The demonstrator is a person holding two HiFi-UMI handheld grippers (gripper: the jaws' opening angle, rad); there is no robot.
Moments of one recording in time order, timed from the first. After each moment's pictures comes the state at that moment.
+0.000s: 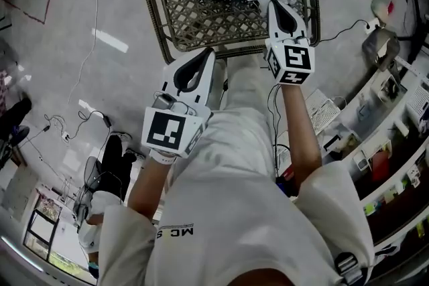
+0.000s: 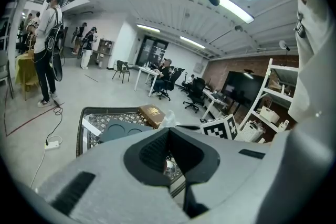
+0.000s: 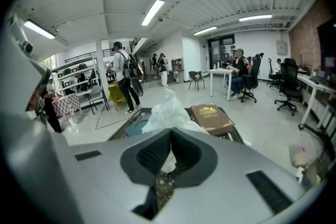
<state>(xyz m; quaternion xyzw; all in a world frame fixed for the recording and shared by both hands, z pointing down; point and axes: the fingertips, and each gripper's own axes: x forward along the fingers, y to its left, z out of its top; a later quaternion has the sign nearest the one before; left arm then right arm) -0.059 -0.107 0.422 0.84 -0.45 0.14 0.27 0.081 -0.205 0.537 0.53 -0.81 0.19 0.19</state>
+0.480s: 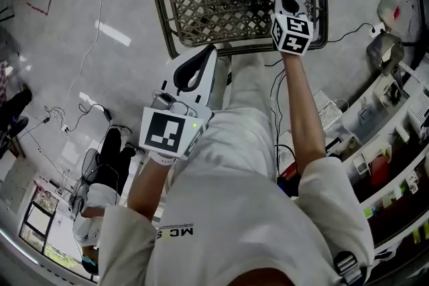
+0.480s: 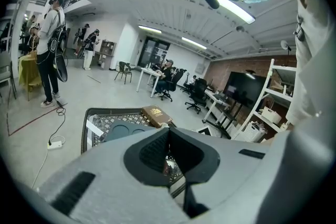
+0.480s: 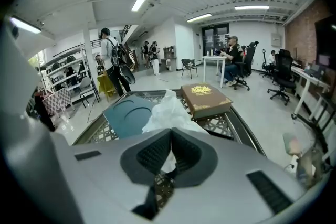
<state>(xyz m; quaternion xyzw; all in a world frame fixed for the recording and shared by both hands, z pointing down) -0.072 -0.106 0.415 0.84 -0.46 0.13 0.27 0.098 -0.239 0.635 0.55 -0.77 0.23 0.24</state>
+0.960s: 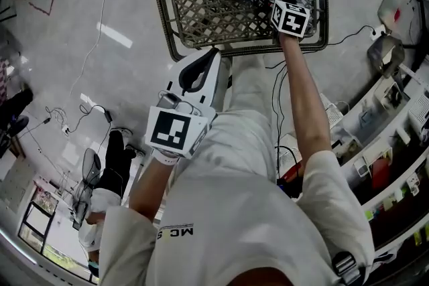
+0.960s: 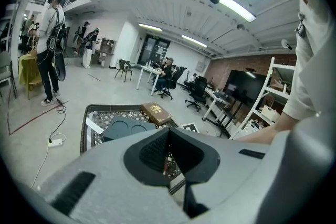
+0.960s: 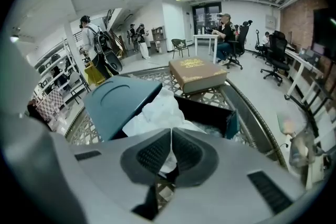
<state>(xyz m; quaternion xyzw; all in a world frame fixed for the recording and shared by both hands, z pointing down) -0.067 -0.093 0.424 0.83 -0.46 0.14 0.28 0.115 -0.246 0.703 0.55 -0.71 0.32 0.30</state>
